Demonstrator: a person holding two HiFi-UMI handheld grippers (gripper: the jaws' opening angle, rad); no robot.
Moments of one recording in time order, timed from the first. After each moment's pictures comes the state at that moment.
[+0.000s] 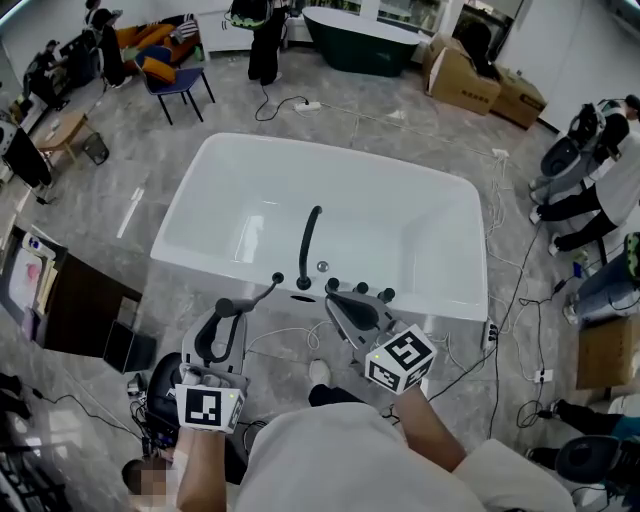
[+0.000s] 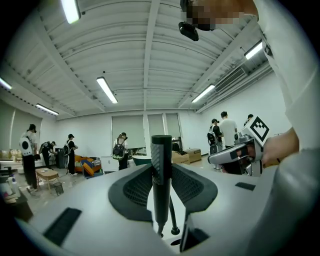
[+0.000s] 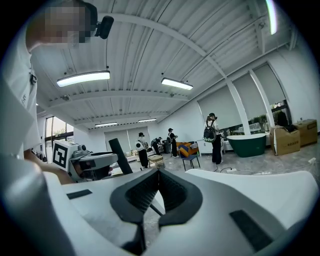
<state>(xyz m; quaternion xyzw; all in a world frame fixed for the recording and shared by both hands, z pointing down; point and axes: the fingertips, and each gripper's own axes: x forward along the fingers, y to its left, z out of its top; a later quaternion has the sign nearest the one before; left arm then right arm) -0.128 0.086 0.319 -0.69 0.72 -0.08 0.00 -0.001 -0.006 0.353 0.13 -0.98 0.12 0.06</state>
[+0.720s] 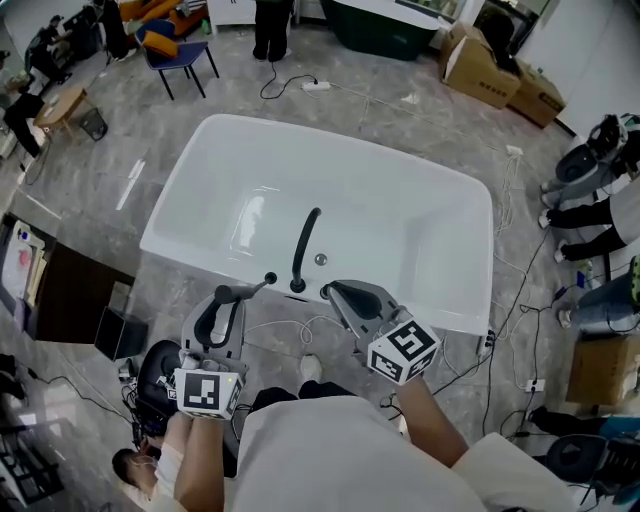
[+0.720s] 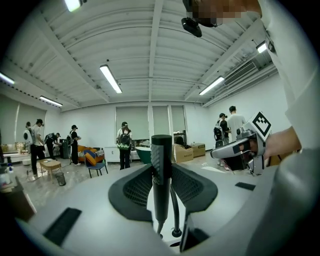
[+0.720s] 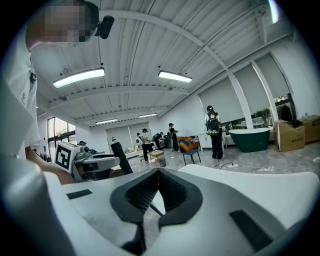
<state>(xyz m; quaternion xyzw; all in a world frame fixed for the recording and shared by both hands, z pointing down) -0.147 0.004 0.363 -0.67 0.73 -0.09 -0.05 -0.015 -0.092 0.383 0.11 -0.98 0.14 0.09</state>
